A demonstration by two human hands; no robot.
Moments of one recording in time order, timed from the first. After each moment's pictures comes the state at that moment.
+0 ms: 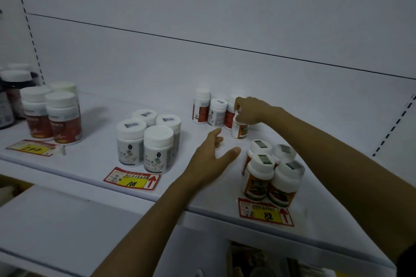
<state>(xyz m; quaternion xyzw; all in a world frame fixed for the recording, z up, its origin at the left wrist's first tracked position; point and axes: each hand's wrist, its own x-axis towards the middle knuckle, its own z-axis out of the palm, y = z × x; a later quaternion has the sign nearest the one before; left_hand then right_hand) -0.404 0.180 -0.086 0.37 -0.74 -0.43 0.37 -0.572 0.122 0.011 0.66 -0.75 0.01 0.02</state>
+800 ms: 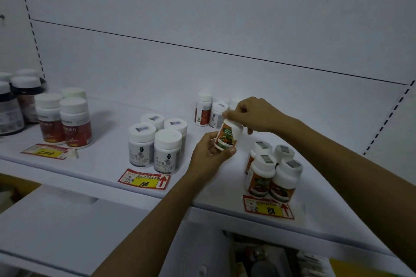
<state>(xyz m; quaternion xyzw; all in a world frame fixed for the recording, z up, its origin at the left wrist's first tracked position) -0.389 0.186 -0.080 0.30 -0.64 -0.55 0.45 -0.527 0.196 0.035 0.69 -0.70 0.17 -0.03</state>
